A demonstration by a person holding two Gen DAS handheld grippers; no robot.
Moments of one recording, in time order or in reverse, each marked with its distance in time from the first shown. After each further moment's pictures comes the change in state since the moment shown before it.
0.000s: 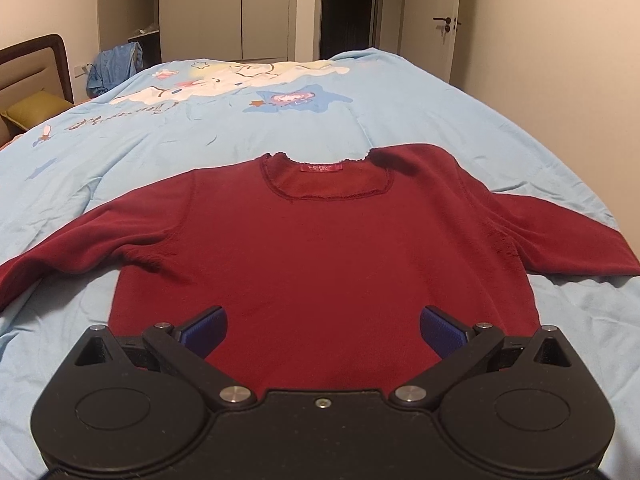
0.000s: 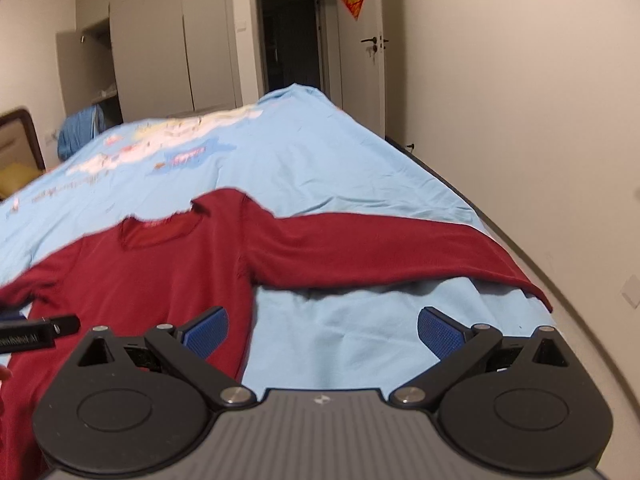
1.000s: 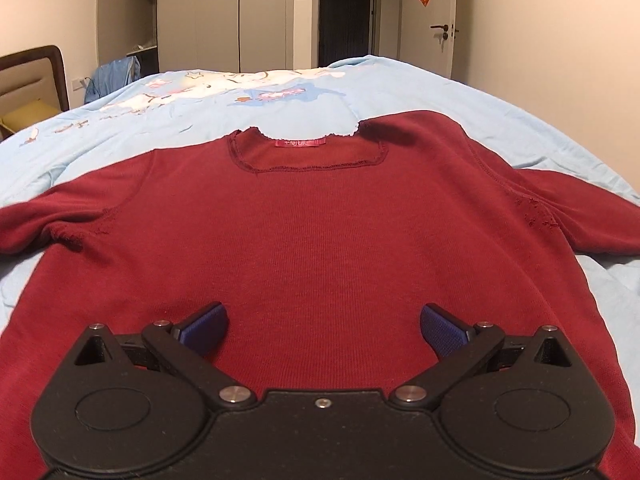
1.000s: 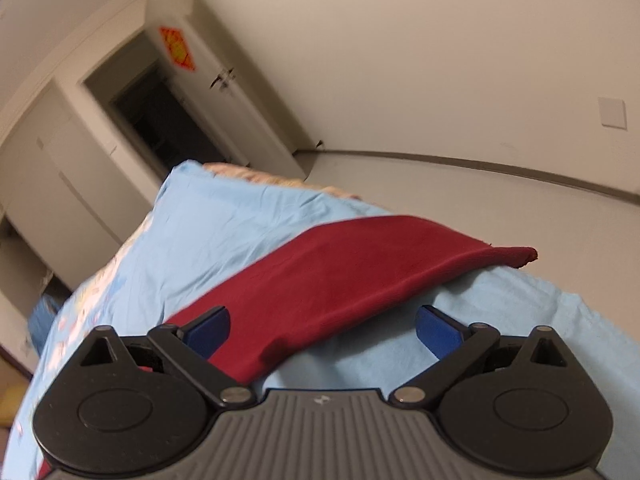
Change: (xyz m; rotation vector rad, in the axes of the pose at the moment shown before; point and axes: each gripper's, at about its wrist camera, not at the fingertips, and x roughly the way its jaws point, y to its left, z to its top) left arm 0.079 -0.020 -0.037 0.006 -0.075 0.005; right arm 0.134 -0.199 -0.009 0.638 -0.087 -0.065
